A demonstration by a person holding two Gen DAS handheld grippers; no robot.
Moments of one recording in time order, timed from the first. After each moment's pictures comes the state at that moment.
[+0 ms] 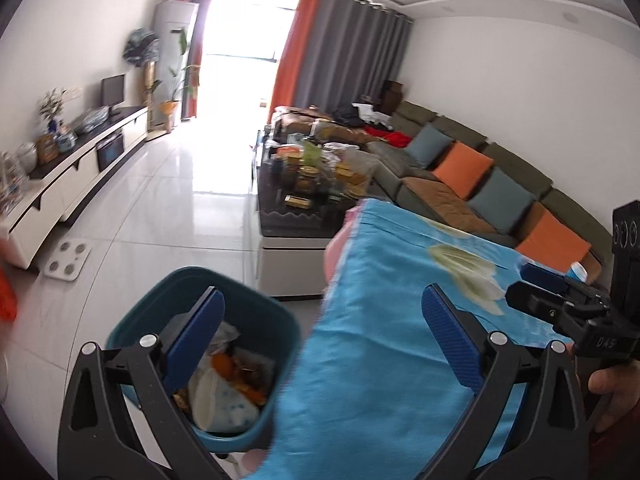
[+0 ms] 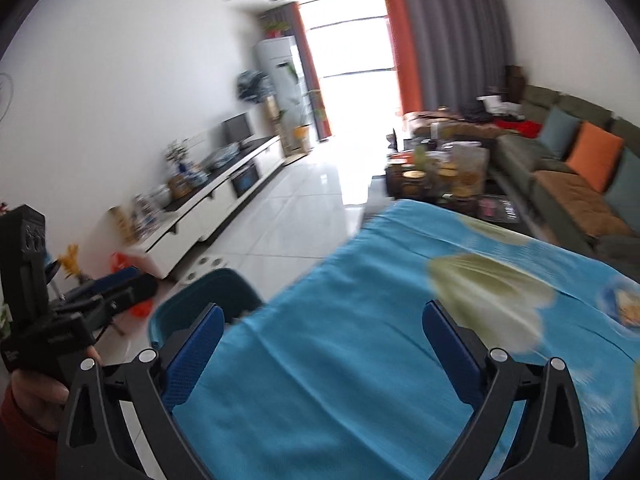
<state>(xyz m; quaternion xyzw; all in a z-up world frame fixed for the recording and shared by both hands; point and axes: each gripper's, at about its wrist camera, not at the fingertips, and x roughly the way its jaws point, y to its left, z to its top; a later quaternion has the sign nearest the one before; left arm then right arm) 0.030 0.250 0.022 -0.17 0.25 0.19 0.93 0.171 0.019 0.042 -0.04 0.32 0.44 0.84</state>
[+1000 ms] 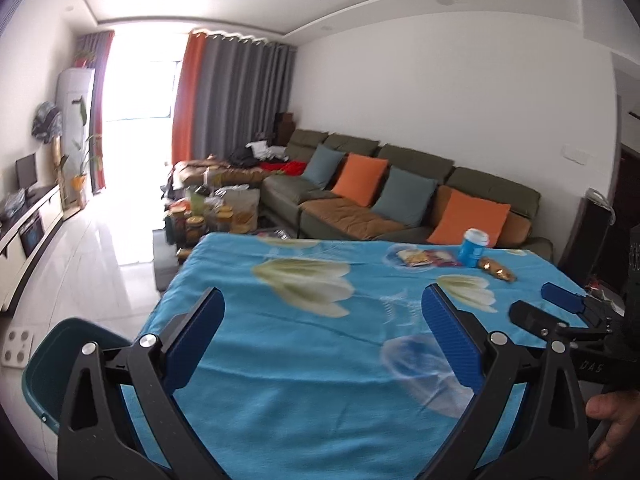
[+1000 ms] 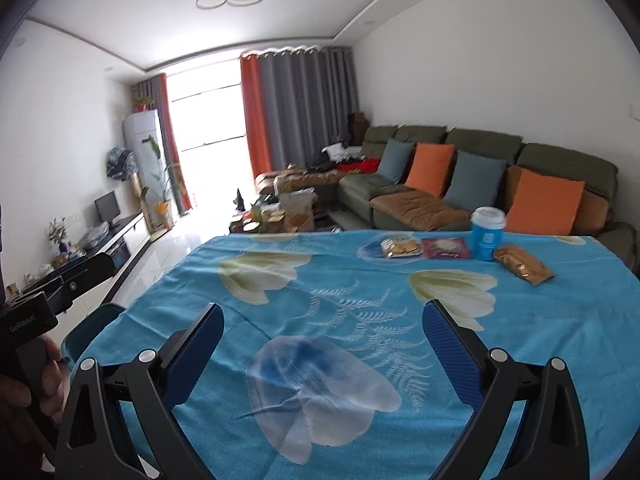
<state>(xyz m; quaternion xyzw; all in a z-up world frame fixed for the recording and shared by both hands) 0.057 0.062 0.043 -0.07 0.17 0.03 0.98 0.095 -0.184 0.036 0.02 0.22 0.21 0.95</state>
